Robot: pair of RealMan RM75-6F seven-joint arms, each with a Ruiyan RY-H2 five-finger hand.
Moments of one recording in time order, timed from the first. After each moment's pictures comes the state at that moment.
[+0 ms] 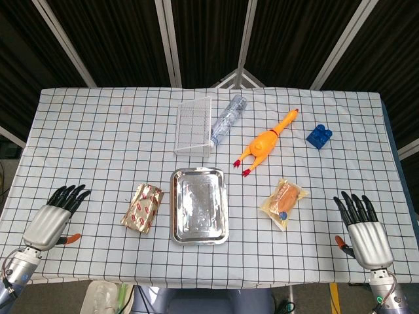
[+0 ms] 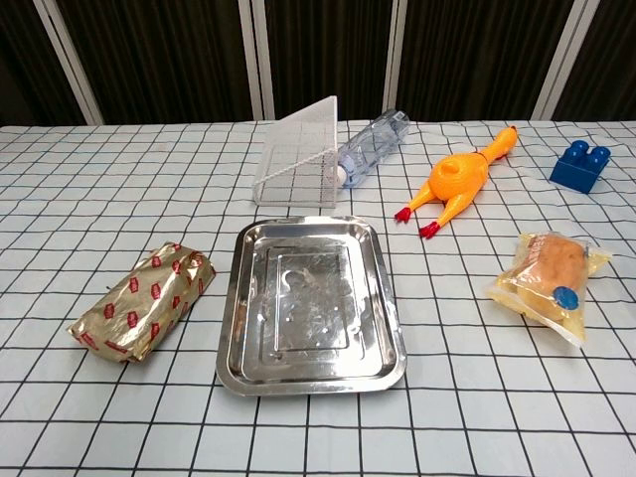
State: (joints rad) left arm -0.25 -1.17 0.06 -1.56 1.60 1.30 0.10; right arm 0.09 -1.22 0.01 -1.54 -1.61 1.49 -0.22
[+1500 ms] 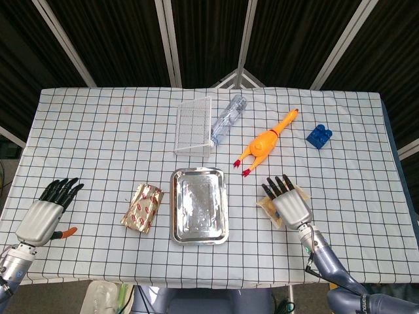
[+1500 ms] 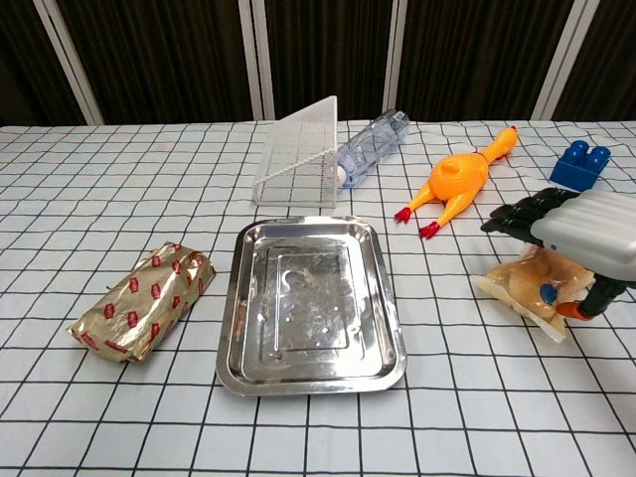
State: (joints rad) left arm -0.25 -1.18 0.04 -1.51 1.60 1.34 0.03; right arm 0.48 -1.47 0.13 -1.51 -1.30 0.96 -0.73
